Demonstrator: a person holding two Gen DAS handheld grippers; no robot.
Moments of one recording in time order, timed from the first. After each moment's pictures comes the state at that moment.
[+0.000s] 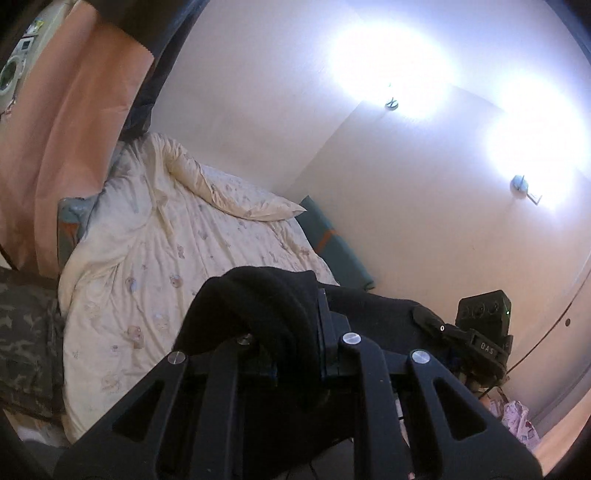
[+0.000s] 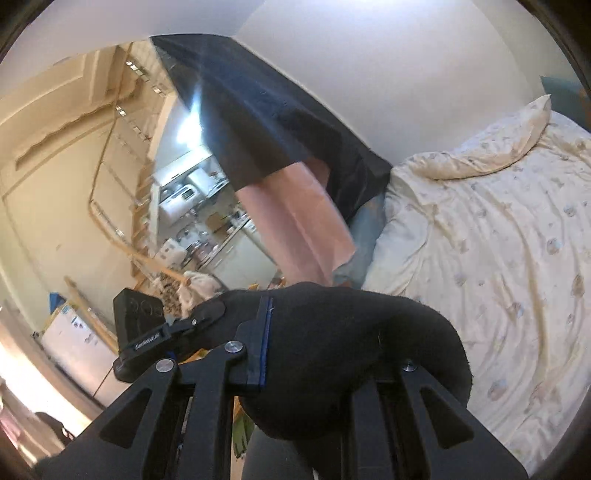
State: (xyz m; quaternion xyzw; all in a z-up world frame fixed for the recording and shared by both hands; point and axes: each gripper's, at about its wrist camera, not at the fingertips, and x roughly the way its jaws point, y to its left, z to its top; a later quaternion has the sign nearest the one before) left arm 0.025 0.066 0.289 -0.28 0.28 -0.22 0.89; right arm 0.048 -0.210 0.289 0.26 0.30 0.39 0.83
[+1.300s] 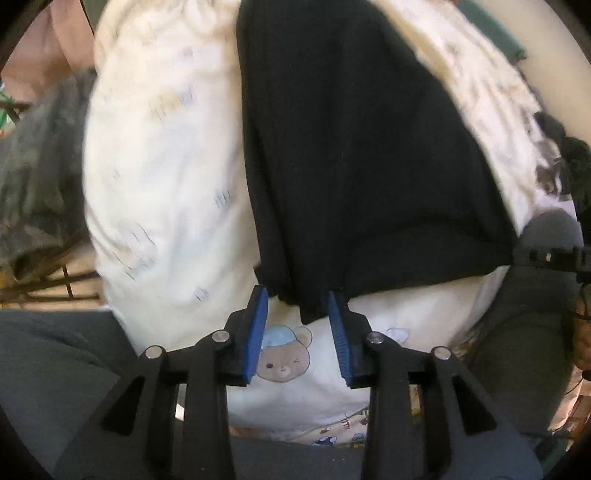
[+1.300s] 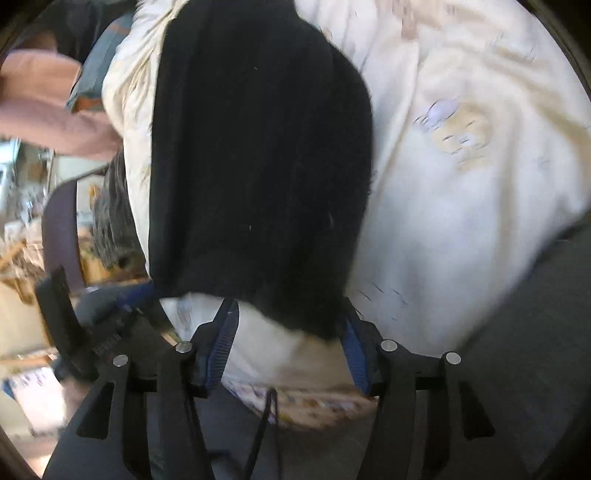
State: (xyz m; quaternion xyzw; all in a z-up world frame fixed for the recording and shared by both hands) left arm -0.033 -0.008 -0.086 -0.04 0.65 -0.10 0.75; right arm -0.044 -0.265 -0.108 0.23 0.69 0.14 0.67
